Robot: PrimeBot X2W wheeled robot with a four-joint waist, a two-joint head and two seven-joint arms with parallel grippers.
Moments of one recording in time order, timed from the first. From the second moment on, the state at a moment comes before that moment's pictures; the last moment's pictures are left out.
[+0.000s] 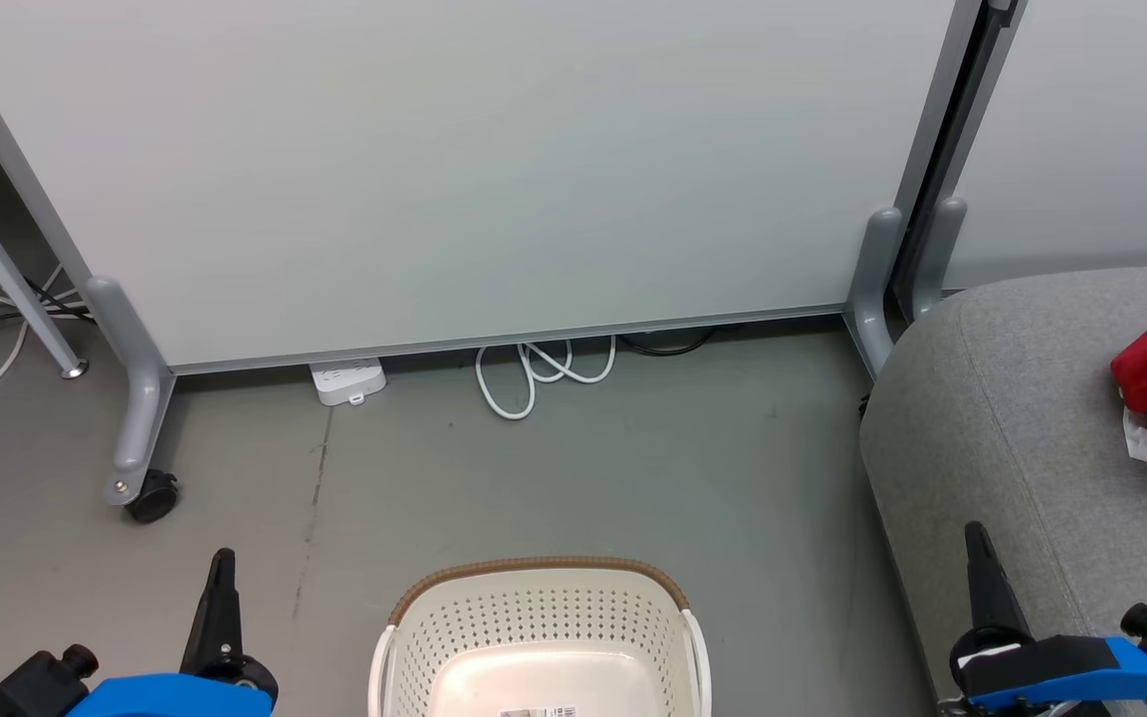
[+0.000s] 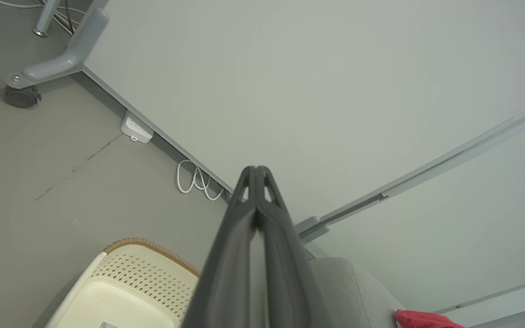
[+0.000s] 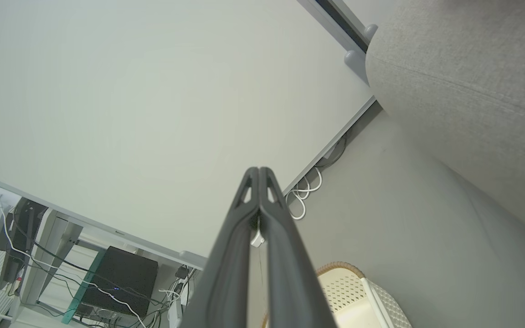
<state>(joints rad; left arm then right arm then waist) -0.08 0.04 0.04 0.31 -0.93 -0.12 -0.06 -0.04 -0.05 -0.05 0.27 0.91 0.13 -0.06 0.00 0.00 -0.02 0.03</state>
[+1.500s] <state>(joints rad) -0.10 0.05 0.09 0.27 -1.38 -0.13 0.05 -0.08 -0.05 -0.09 0.26 1.37 0.13 0.05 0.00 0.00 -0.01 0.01</state>
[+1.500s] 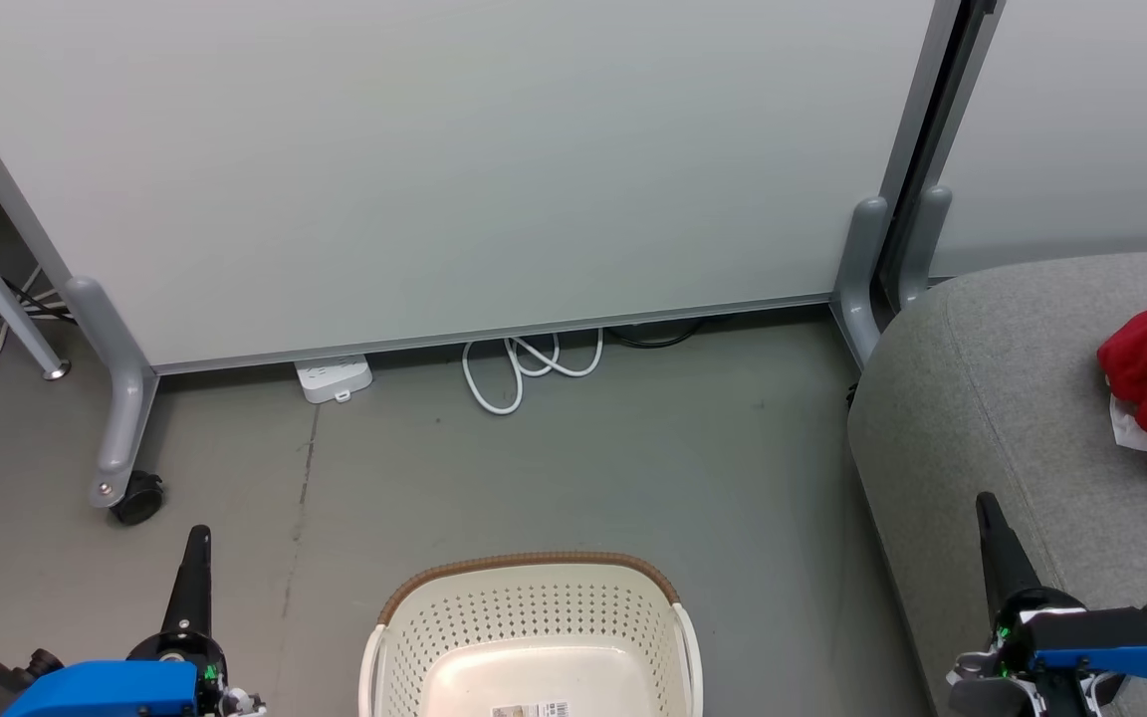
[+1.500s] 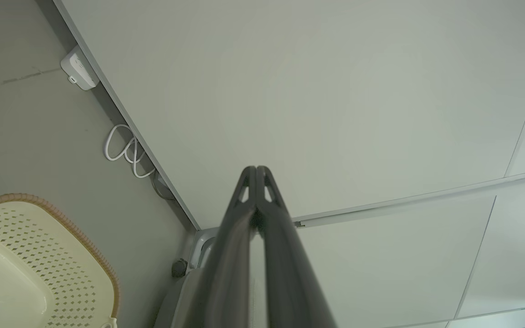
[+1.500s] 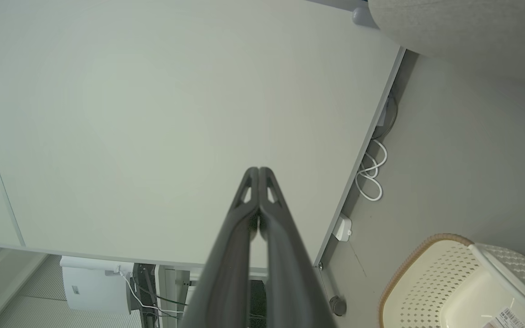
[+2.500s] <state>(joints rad) -0.11 0.05 0.11 0.26 -1.59 -0.13 0.11 -0.11 -0.05 -0.11 0.25 1.59 0.13 0.11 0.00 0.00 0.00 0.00</state>
